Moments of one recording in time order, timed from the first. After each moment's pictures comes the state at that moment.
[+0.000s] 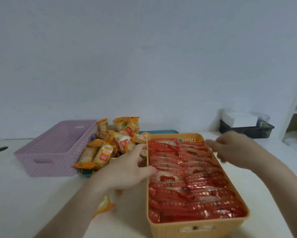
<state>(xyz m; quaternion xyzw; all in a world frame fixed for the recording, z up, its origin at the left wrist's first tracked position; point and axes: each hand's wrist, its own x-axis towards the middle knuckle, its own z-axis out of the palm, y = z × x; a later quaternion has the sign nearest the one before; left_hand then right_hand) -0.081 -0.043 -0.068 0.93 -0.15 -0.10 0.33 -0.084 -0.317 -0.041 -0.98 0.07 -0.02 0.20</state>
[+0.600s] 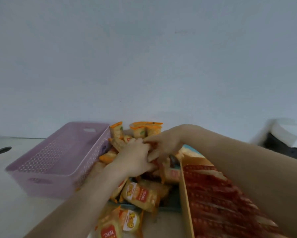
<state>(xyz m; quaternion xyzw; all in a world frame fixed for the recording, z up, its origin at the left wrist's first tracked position) 0.088 0.010 -0.108 0.98 -0.15 0.05 0.06 0.122 -0.129 -0.039 -0.92 -0.29 0.26 0.03</state>
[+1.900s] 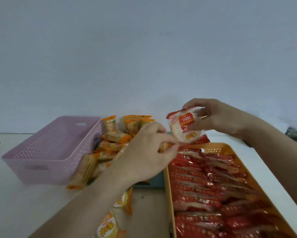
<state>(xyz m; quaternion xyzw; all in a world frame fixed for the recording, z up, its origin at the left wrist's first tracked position) -0.013 -0.043 -0.059 0.90 -0.27 0.17 0.30 0.025 -0.254 0.003 -0.87 -0.18 0.03 0.45</state>
